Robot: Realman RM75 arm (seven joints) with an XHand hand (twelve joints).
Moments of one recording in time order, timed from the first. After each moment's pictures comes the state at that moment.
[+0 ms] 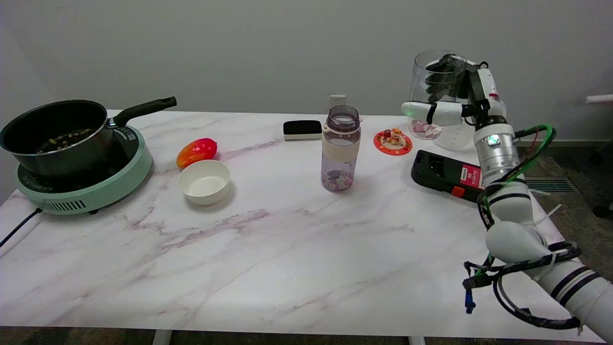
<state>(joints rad) 0.00 -0.95 -1.69 1.43 1.20 0.72 0.51</state>
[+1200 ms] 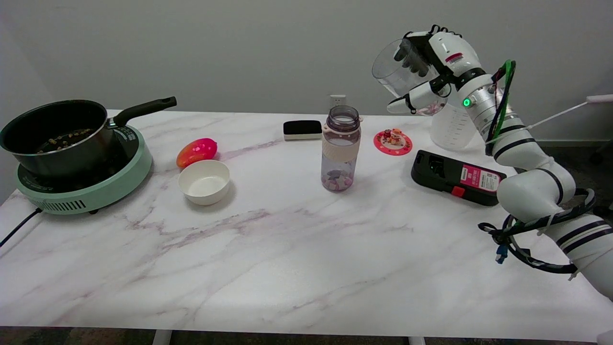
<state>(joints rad) 0.18 -0.90 -1.54 1.46 0.50 0.27 0.49</state>
